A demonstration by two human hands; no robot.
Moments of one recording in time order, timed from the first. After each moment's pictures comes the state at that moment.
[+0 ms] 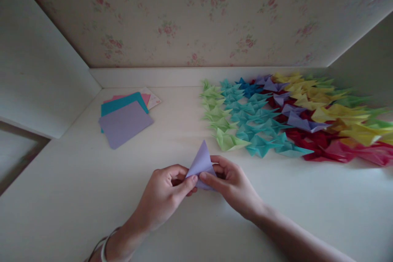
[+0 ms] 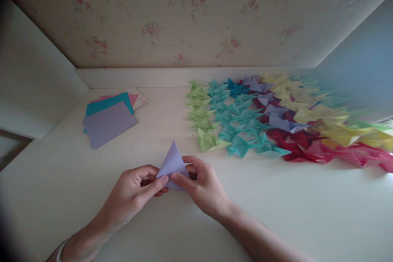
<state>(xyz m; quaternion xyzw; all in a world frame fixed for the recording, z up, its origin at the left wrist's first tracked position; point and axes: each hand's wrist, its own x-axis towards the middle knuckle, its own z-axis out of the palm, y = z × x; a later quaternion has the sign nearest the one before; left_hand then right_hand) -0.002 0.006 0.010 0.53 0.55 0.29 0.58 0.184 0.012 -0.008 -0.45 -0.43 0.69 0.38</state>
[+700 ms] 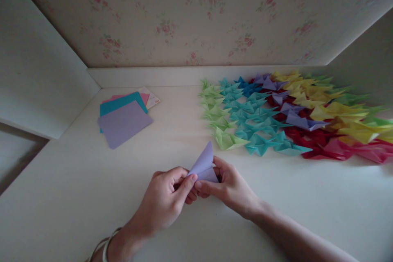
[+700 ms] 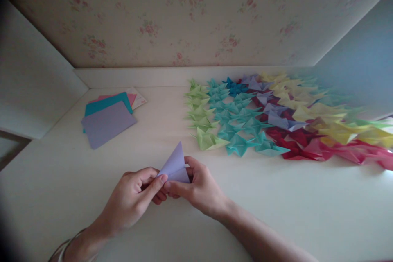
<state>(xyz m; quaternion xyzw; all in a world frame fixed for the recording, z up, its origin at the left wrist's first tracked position) -0.003 -0.002 0.009 0.61 0.52 0.26 0.53 0.179 0.012 -0.003 -0.42 -0.43 0.72 0.35</state>
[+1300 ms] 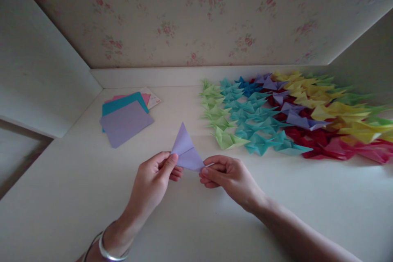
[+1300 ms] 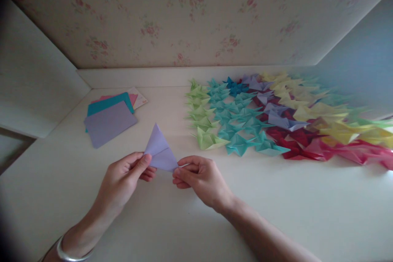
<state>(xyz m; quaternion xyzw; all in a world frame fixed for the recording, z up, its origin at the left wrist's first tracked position) -0.015 0.016 0.001 0.48 0.61 0.40 0.50 0.188 0.017 -0.006 -0.49 -0.34 0.72 0.35</state>
